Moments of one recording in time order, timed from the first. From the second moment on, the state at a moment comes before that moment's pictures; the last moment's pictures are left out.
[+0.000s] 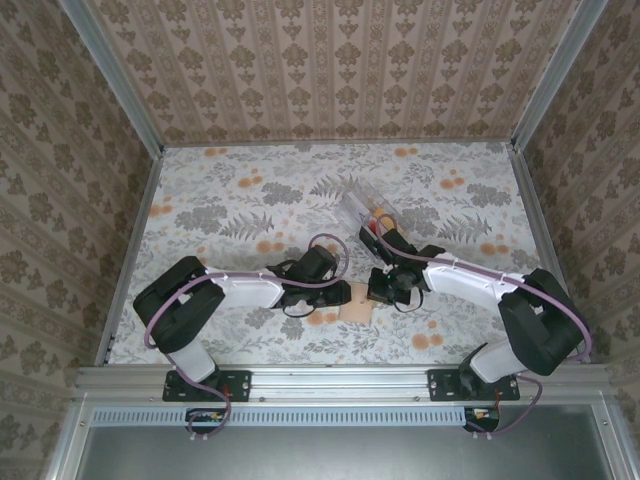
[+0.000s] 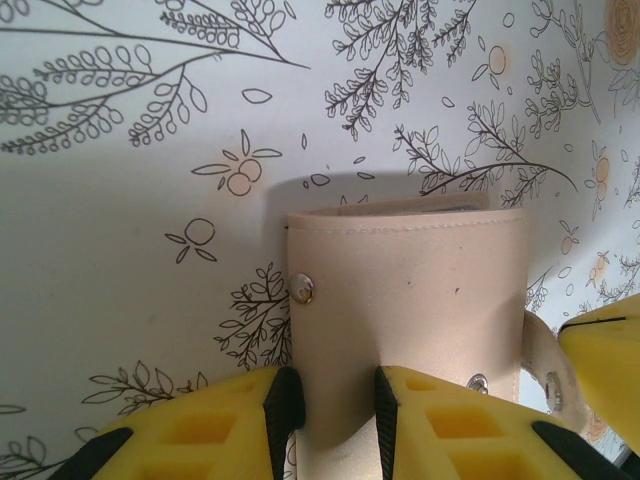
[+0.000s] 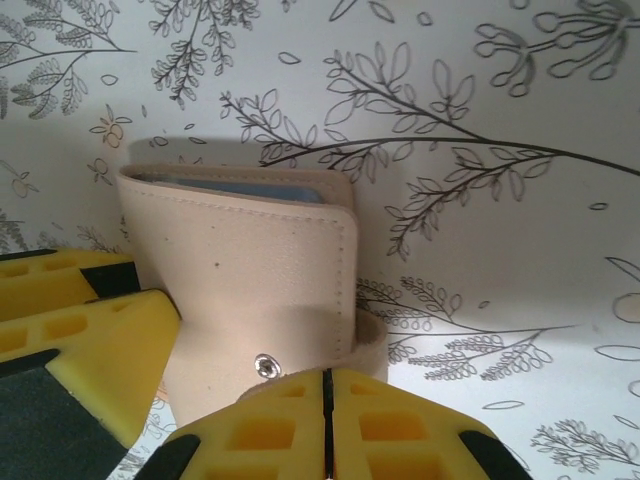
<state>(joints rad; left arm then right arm) -0.95 1.67 0.75 0.01 0.24 -0.88 0.61 1.47 0.78 -0.55 -0.24 0.87</state>
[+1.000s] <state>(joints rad) -0.95 1.67 0.75 0.01 0.24 -0.88 0.64 1.52 0.80 -0.54 -0.26 0.87</state>
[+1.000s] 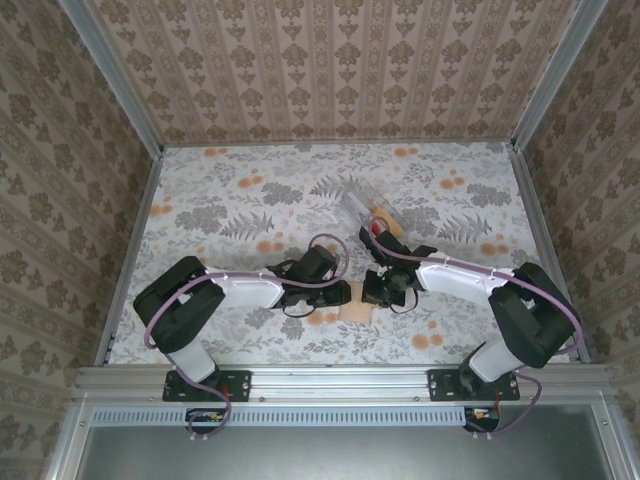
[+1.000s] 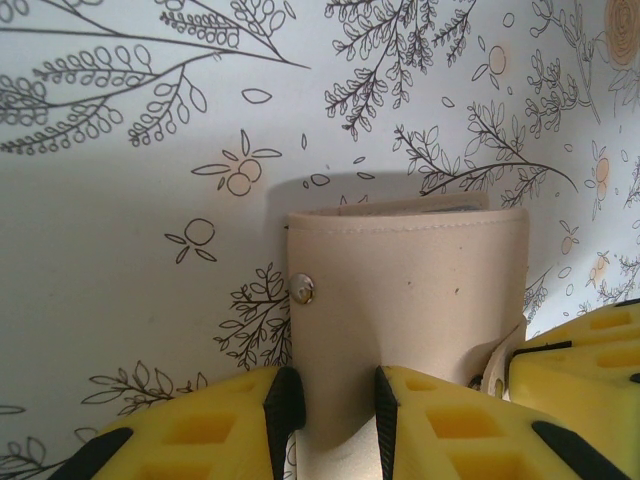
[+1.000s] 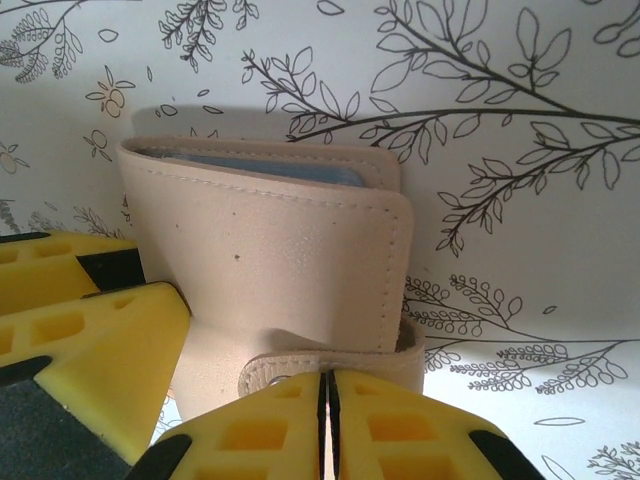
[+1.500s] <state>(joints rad) -0.95 1.67 0.75 0.02 0.25 -0.88 0.67 1.60 0.90 -0.65 -0.21 0.86</state>
